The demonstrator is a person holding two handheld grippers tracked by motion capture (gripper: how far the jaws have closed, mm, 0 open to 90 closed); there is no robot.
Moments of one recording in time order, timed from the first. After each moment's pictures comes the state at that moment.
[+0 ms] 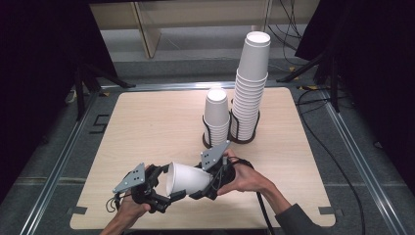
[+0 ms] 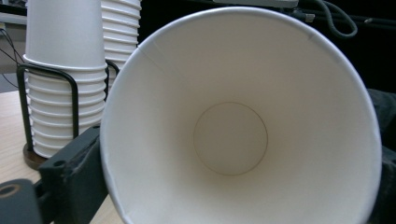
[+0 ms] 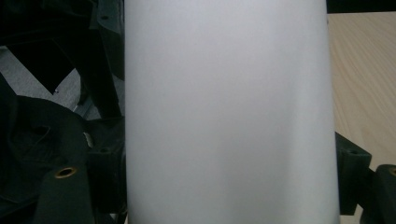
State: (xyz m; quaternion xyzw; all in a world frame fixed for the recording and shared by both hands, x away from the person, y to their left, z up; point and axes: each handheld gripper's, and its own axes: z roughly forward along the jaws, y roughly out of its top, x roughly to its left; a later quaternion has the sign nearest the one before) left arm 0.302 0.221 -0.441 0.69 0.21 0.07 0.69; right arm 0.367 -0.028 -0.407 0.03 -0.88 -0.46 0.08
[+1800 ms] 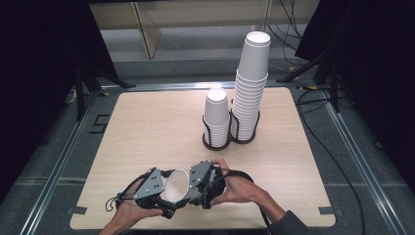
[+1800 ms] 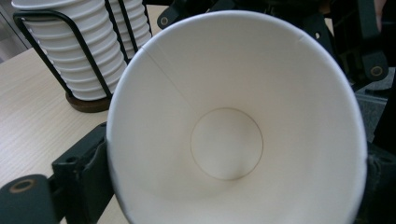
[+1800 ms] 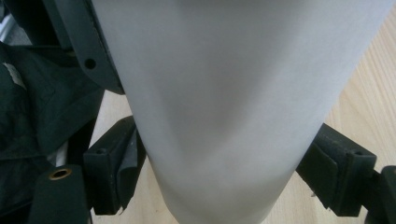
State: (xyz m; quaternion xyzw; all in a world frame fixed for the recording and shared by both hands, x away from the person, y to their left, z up) left arm 0.290 0.204 -0.428 0.82 0.18 0.16 0.51; right arm 0.343 -0.006 -0.418 0.06 -0.94 -0.34 -0.05
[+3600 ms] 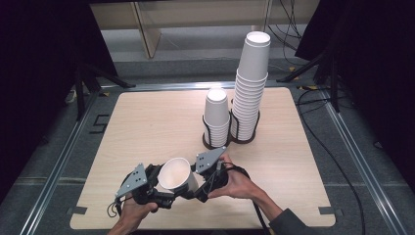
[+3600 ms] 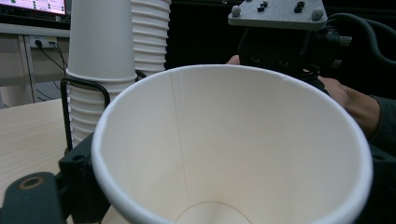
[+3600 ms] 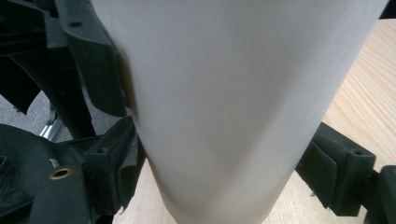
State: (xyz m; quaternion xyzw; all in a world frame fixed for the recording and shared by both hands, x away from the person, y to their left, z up) left arm 0.294 0.213 -0.433 0.68 0.24 0.13 0.68; right arm 0.358 -0.013 -0.418 -0.01 -0.87 -0.49 0.04
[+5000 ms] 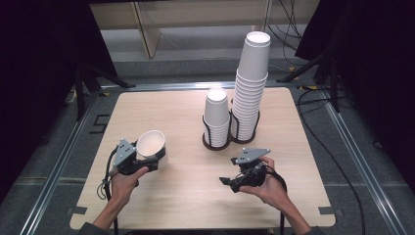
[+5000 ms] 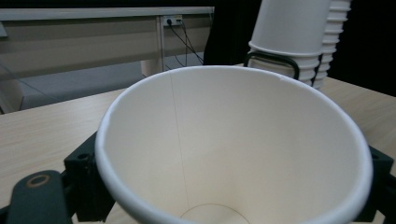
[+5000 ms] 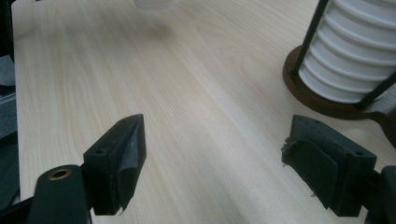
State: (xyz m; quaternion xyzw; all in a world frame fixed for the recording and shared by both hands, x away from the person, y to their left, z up) left arm 0.368 0.268 -0.438 0.67 0.39 0.30 0.56; right arm 0.358 -0.117 -0.433 -0.25 -0.86 -0.43 -0.09
